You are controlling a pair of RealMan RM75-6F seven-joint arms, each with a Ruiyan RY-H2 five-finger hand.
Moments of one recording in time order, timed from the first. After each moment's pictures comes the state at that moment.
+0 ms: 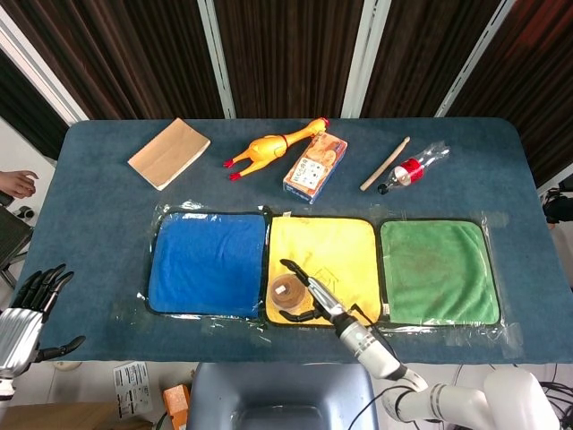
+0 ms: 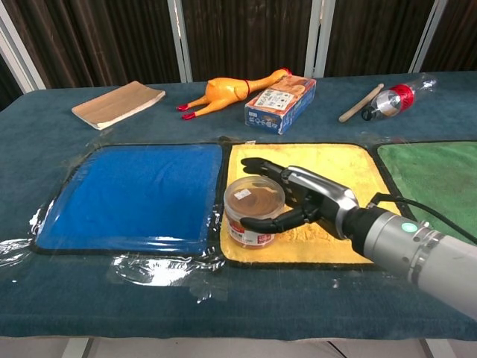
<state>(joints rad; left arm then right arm) -0.12 -1.07 0.04 -1.52 1.66 1.54 -0.22 0.65 -1.88 0.09 -1.16 -1.47 0.94 0.83</state>
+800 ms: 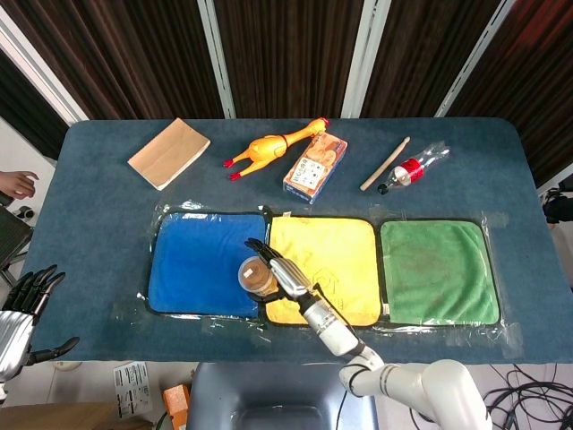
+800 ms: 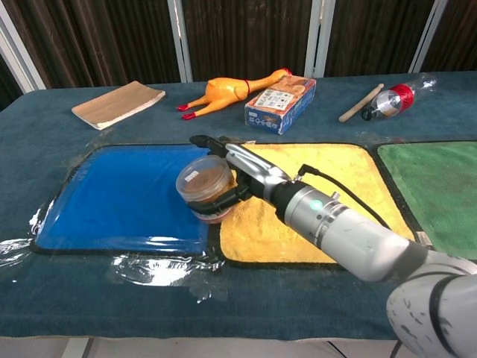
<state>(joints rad) -0.10 -1.06 0.04 -1.51 1.68 1.57 -0.26 0.86 -2.15 0.23 -0.78 -1.49 0.93 0.67</state>
